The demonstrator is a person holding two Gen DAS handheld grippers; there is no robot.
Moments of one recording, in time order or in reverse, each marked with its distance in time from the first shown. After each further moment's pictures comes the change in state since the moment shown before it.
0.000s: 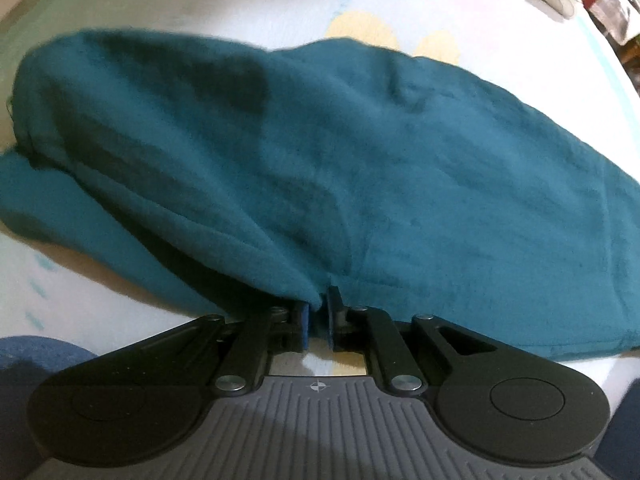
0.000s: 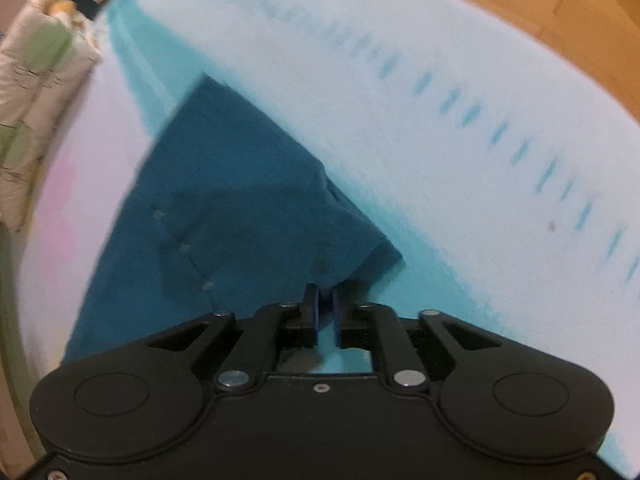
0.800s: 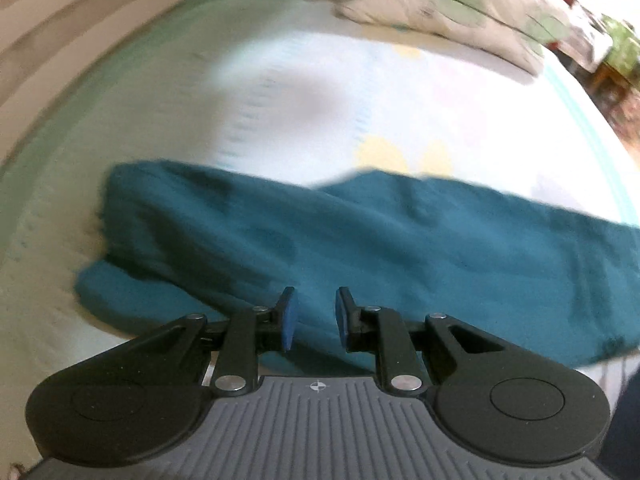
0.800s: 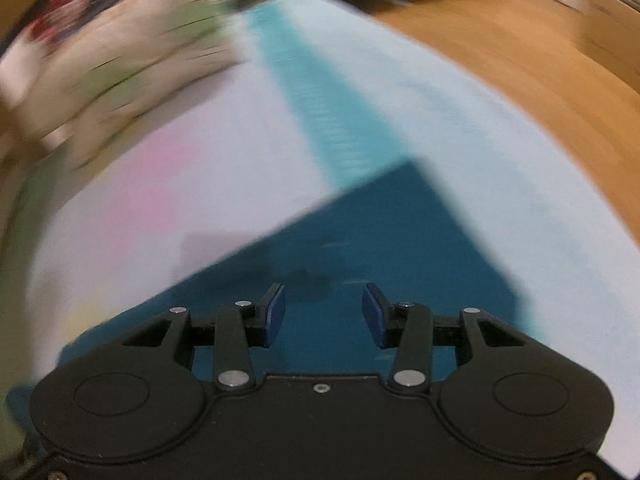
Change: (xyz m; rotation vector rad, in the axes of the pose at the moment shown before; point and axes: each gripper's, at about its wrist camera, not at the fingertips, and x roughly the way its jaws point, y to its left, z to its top) left arm -0.092 0.058 0.019 0.063 -0.243 0.026; right arm -0.060 0.183 -0.064 -0.469 -0.235 0.117
